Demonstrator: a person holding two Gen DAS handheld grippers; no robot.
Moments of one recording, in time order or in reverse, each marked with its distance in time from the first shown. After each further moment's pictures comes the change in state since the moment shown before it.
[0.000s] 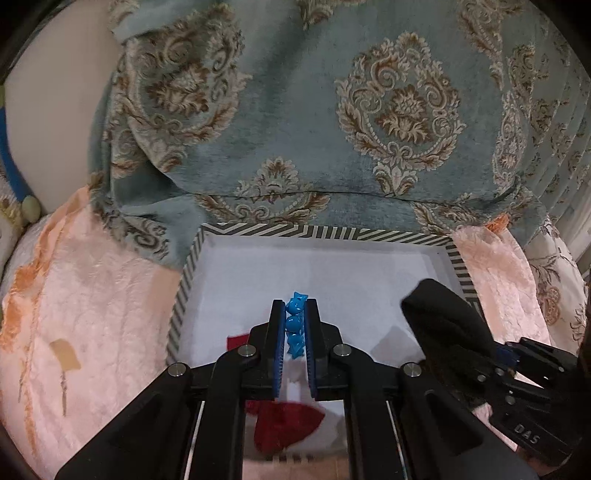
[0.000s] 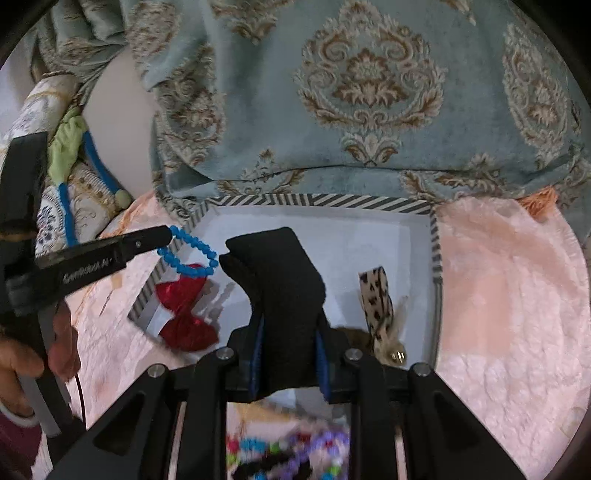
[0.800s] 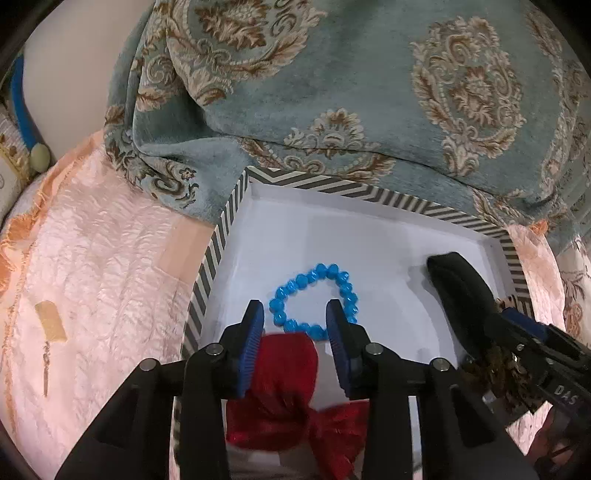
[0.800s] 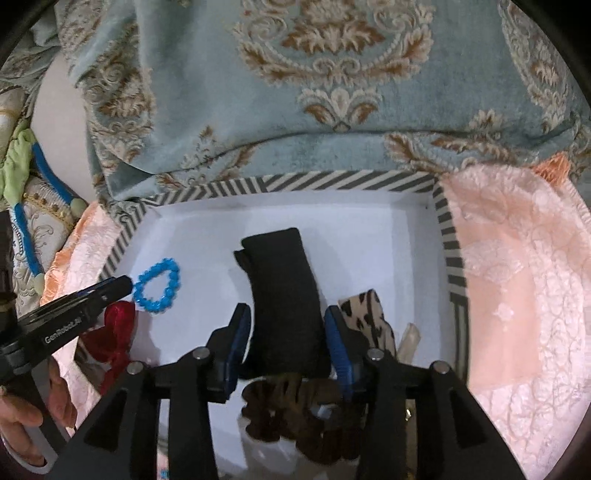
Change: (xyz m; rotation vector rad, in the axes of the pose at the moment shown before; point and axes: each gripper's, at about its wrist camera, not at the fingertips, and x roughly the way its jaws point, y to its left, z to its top) left arm 0.036 0.042 -0.028 -0.108 0.078 0.057; right arm 0.055 -0.019 0.014 0.082 0.061 -0.075
